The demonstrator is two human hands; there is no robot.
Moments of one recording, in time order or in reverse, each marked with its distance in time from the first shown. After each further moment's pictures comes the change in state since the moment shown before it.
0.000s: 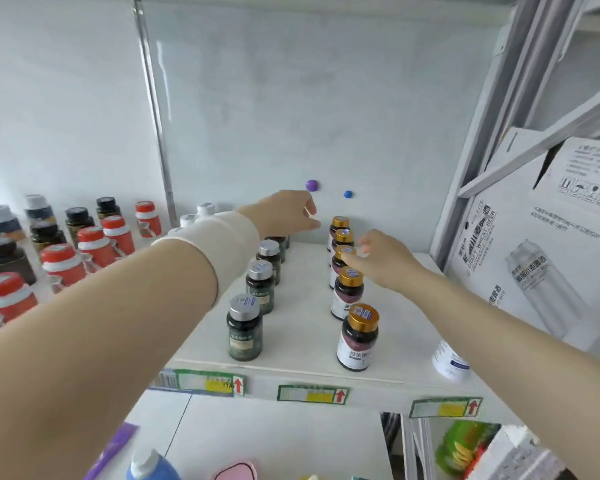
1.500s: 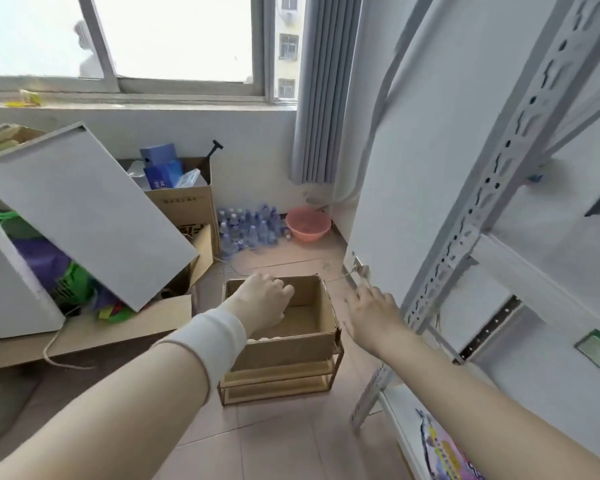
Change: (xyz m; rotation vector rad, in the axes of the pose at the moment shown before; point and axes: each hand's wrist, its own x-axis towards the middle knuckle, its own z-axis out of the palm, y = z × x) left_hand -0.728 -0.811 -0.192 0.704 -0.326 -1.054; right_hand -0.183 -0.832 0.714 -0.575 -0.457 -1.384
